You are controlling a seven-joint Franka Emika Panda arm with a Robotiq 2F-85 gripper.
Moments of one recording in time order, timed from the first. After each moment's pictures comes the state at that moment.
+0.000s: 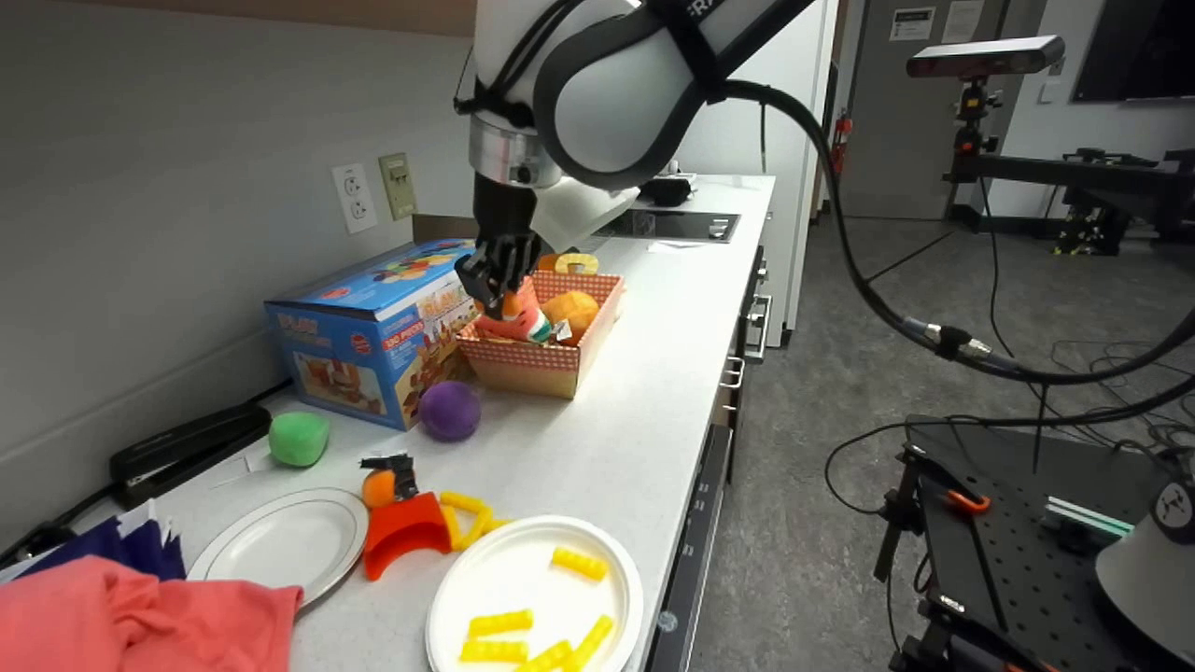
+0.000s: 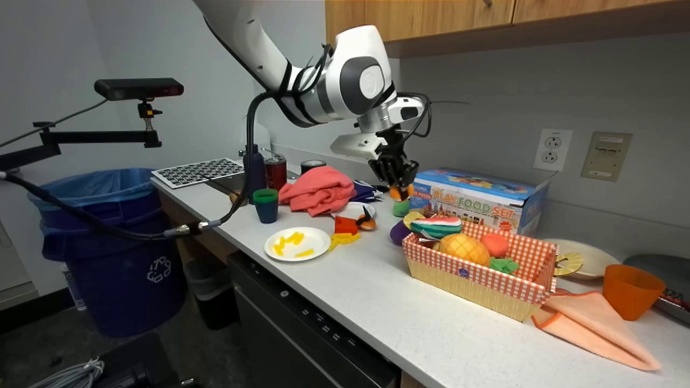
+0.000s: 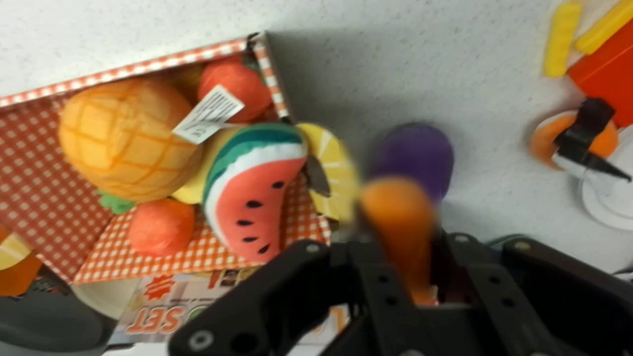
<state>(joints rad) 0.15 0.29 -0.09 -1.92 -0.20 2.54 0.32</state>
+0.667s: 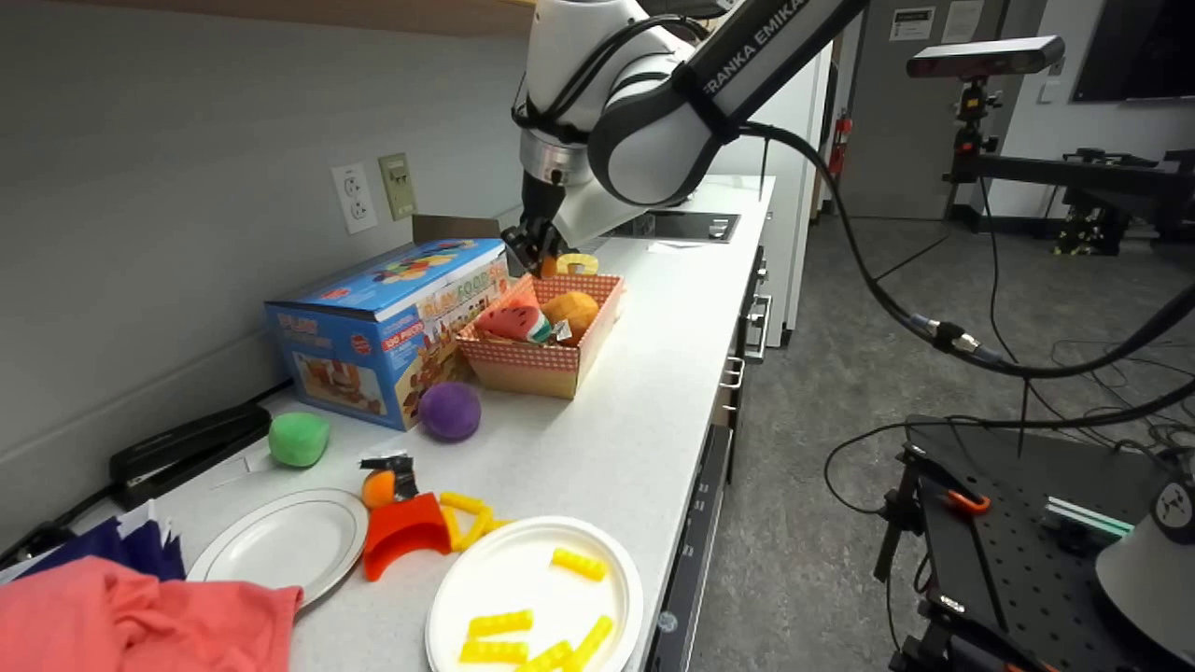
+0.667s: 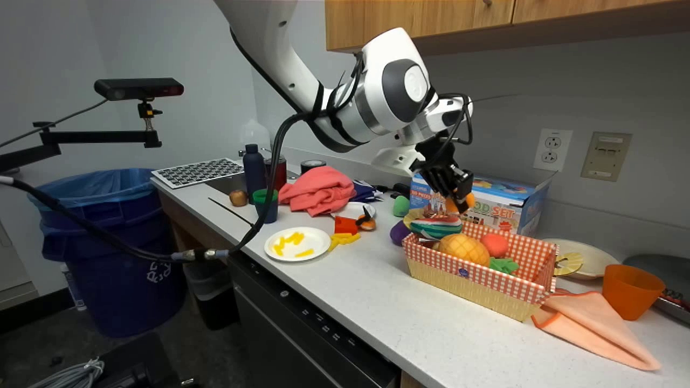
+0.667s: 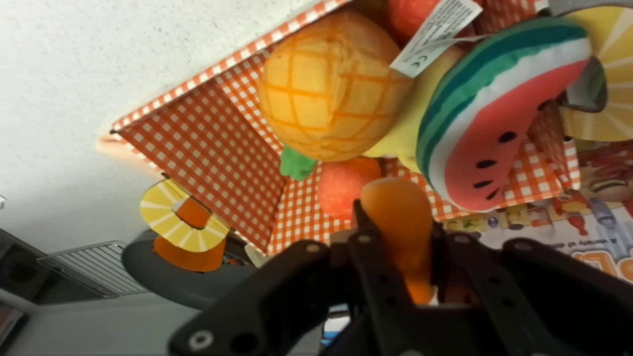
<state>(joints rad) 0.14 0.33 -0.26 -1.92 -0.45 2.66 0.64</state>
